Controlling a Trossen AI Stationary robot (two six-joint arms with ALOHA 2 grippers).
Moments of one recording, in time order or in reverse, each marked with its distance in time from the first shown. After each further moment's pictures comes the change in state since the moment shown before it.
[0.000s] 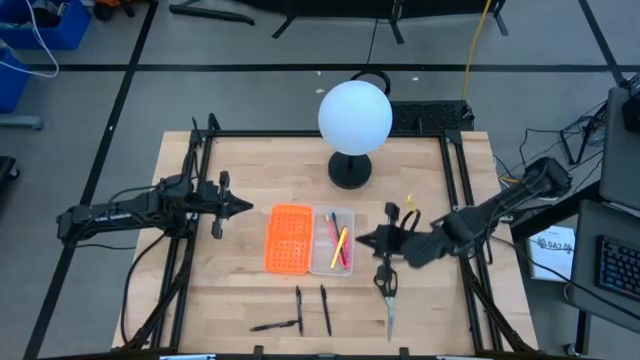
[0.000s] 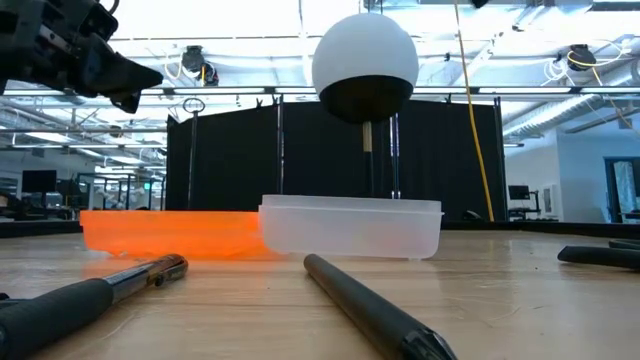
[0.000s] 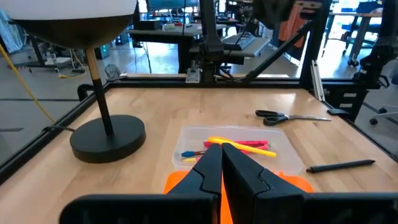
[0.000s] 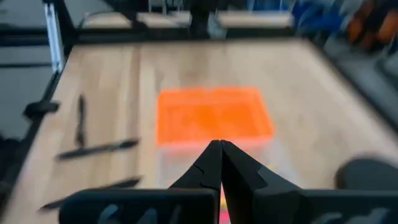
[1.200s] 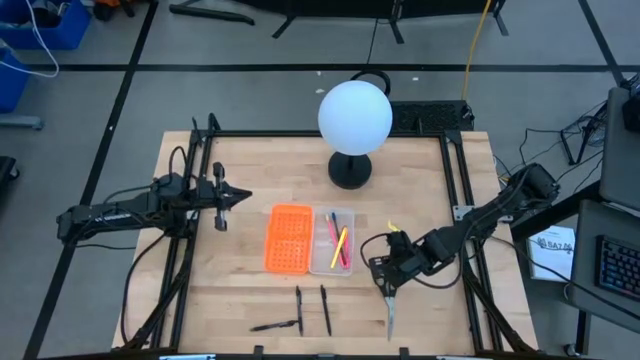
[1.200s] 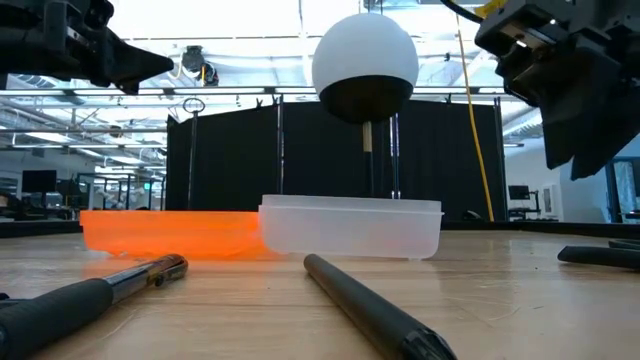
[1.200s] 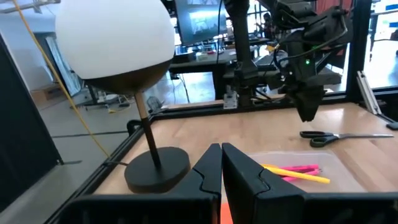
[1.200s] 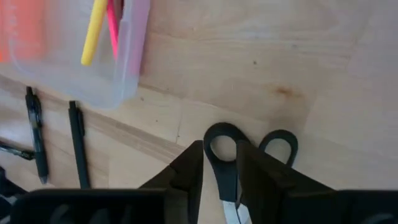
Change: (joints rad) left arm 0.000 0.000 0.002 0.121 -0.138 0.132; right arm 0.018 0.154 -0.178 -0.240 -0.448 1.526
